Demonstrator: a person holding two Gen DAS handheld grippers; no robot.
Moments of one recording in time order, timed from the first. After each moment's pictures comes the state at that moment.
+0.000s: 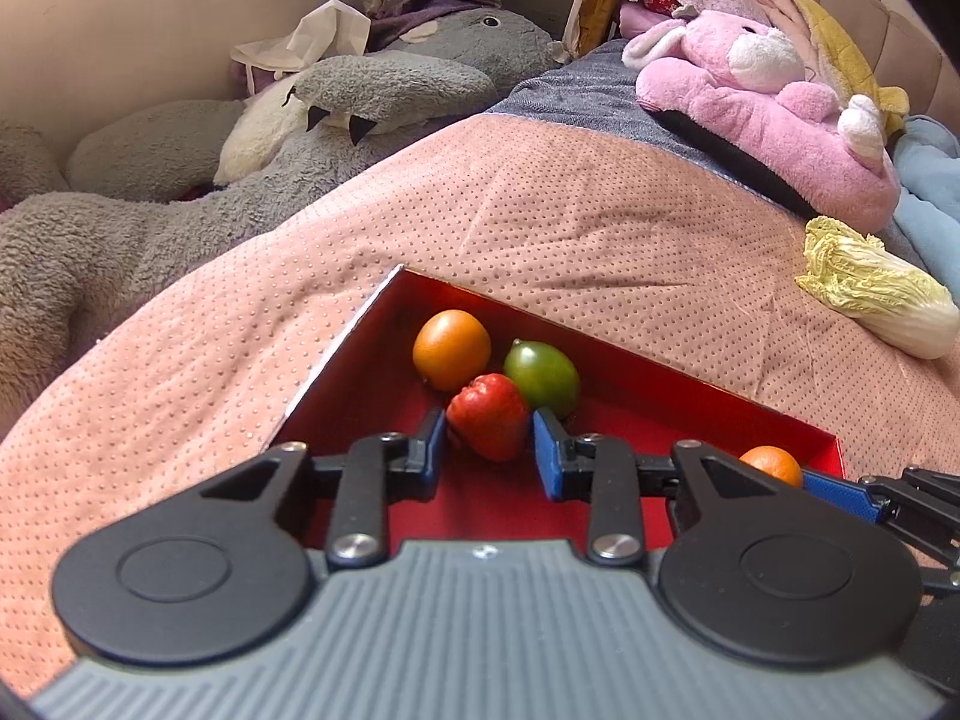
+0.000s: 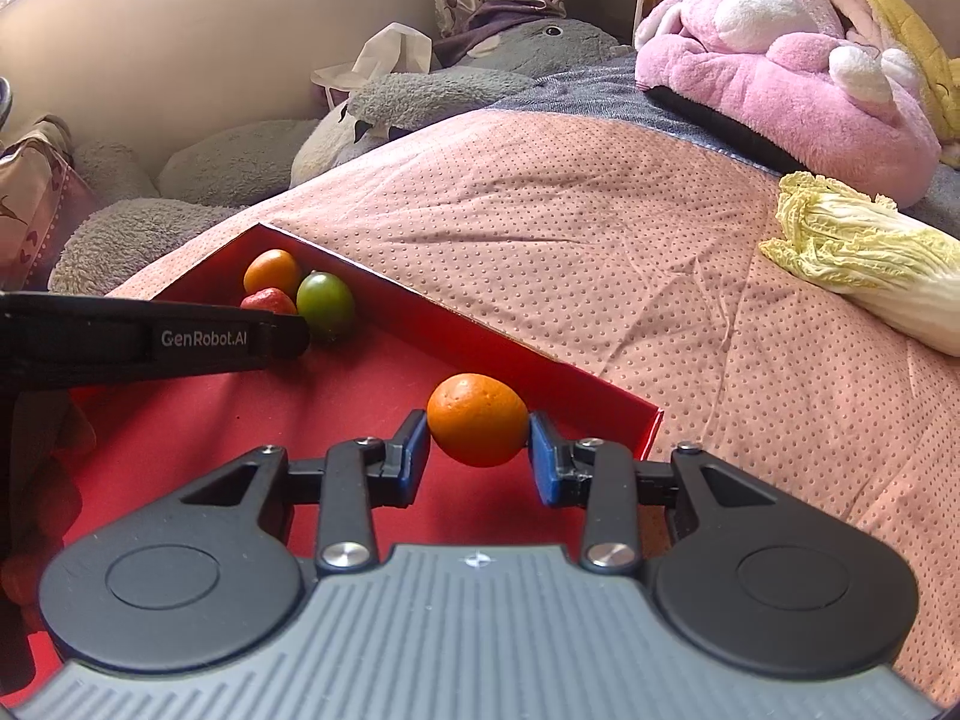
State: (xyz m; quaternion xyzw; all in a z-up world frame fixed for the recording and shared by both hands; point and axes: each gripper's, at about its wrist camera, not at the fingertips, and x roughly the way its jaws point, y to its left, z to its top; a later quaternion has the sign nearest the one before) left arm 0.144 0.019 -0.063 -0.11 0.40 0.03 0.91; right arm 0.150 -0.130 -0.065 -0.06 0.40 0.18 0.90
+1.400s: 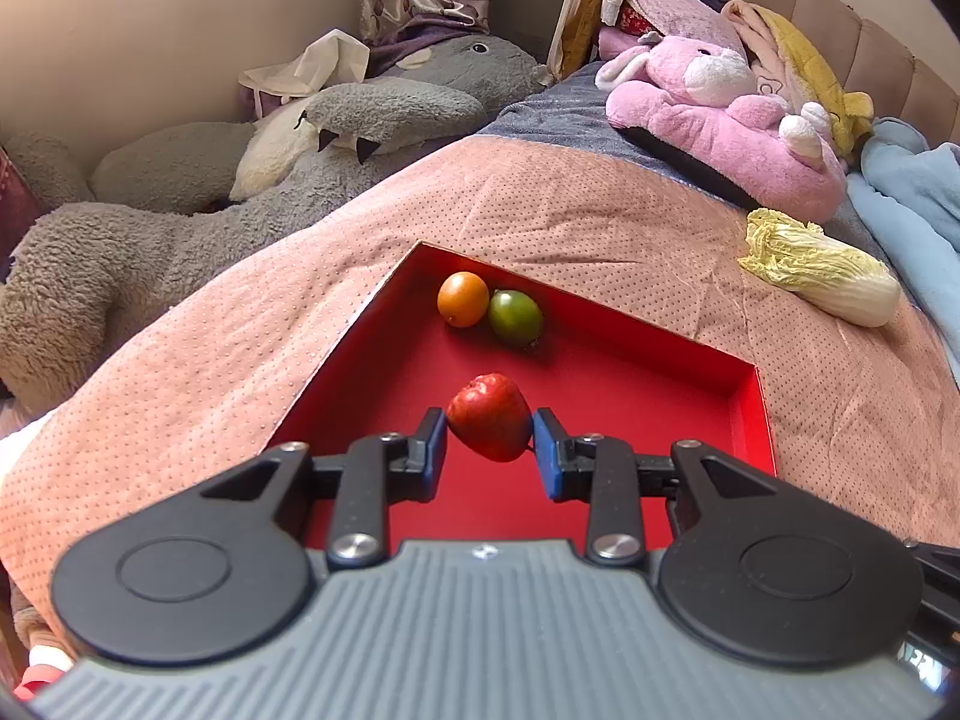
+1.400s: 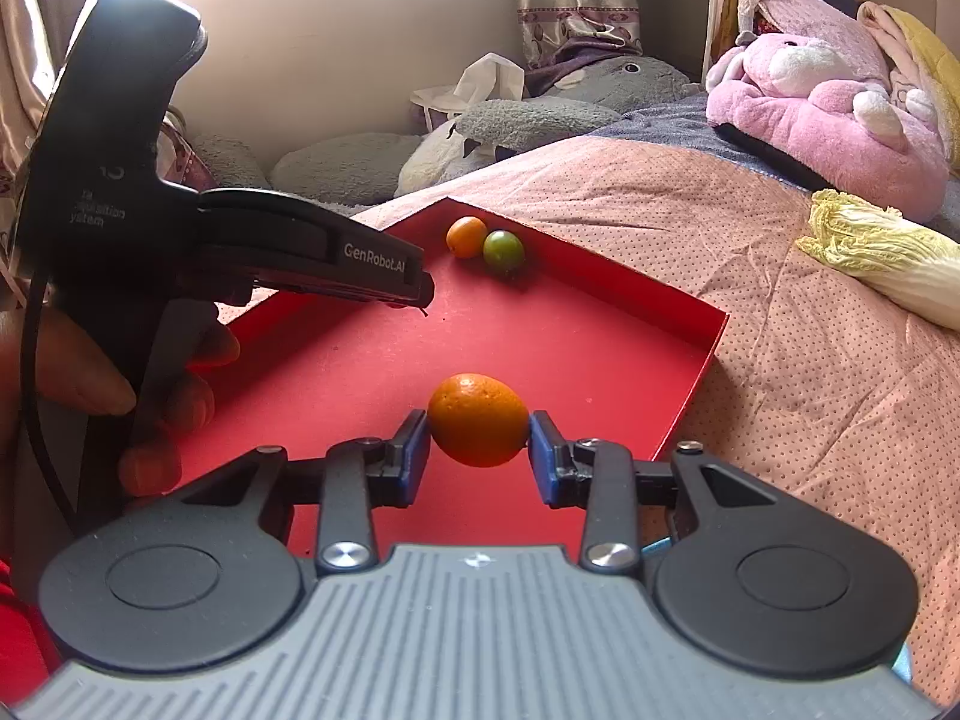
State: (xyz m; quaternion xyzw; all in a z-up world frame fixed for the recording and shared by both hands) left arm 0.066 0.011 -0.029 -0.10 0.38 0.02 0.92; right arm 0.021 -0.129 -0.025 -0.06 0.37 0.26 0.89
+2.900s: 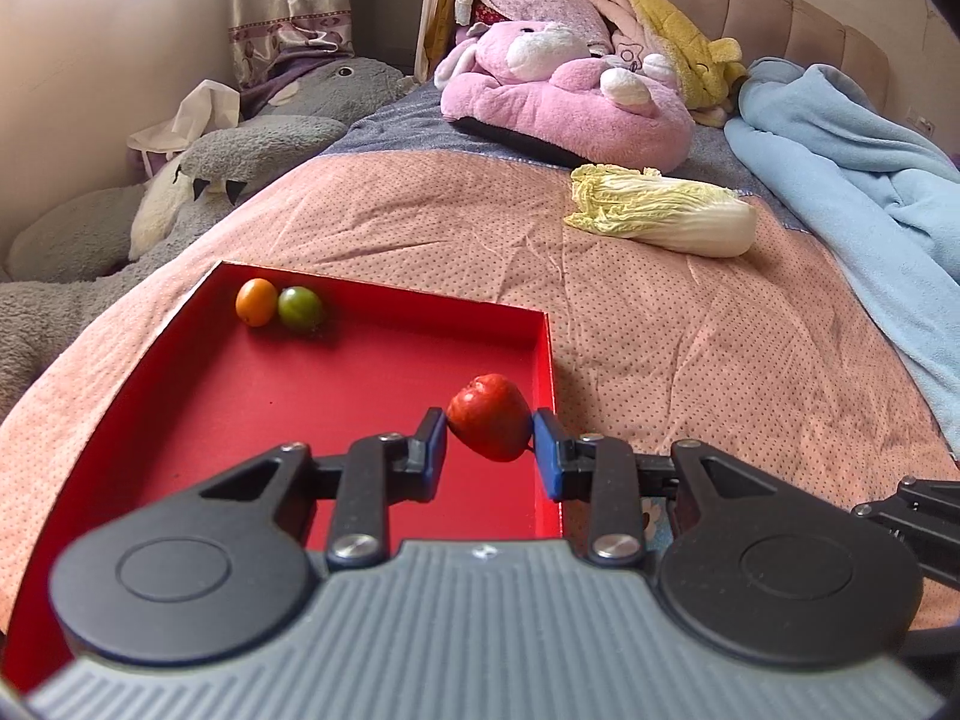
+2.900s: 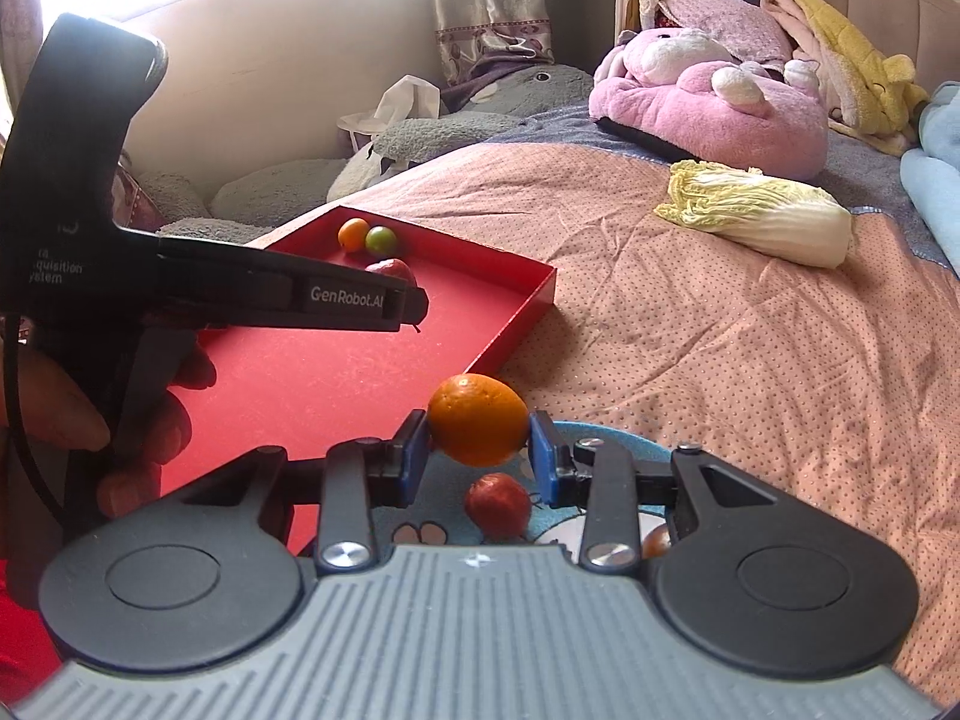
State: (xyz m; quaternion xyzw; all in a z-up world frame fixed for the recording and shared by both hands) left arm 0.035 -0.090 -0.016 -0.03 0.36 -0.08 0.93; right arm -0.026 -0.234 -0.009 -0.03 0.36 0.19 0.91
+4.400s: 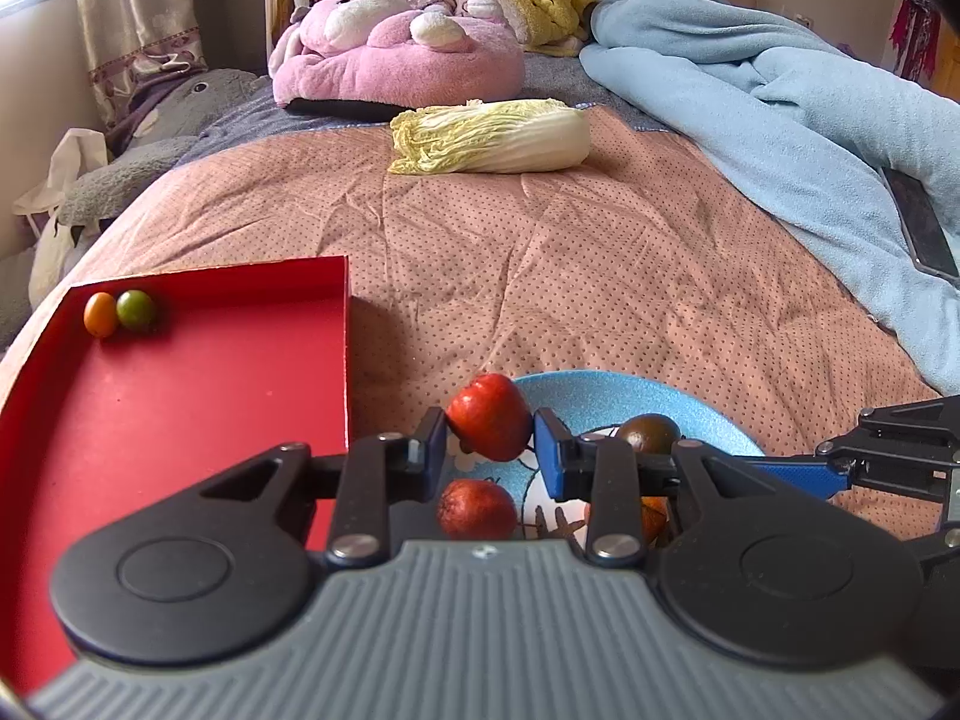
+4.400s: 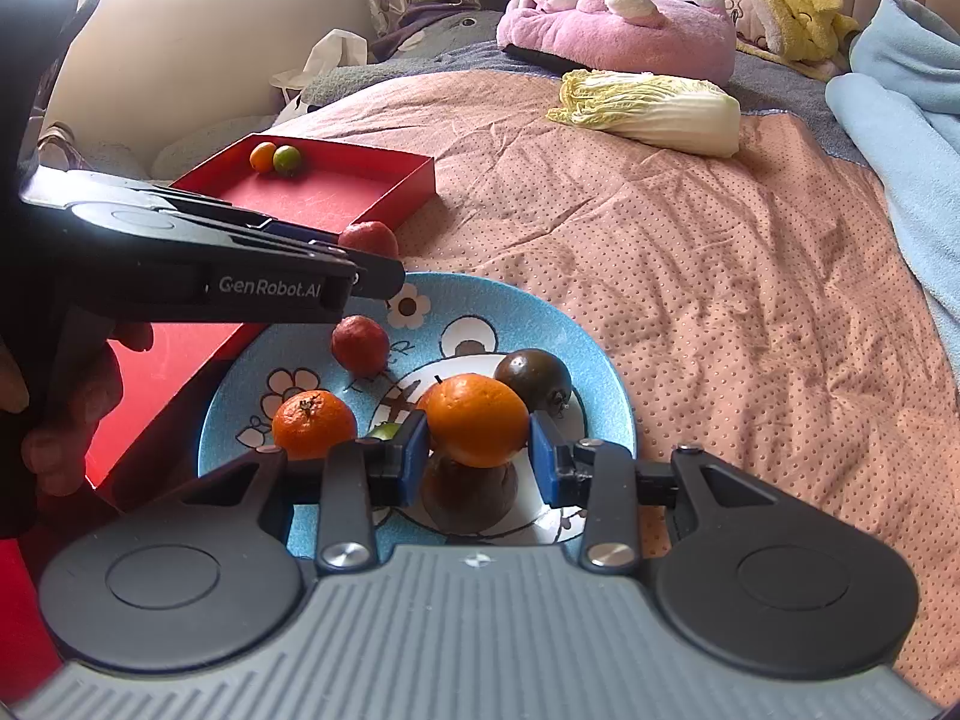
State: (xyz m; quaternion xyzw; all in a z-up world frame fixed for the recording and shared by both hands) left arm 0.004 -0.161 -0.034 0.04 0.37 -0.19 0.91; right arm -0.062 -0.300 -0.038 -0.03 0.41 0.13 0.90
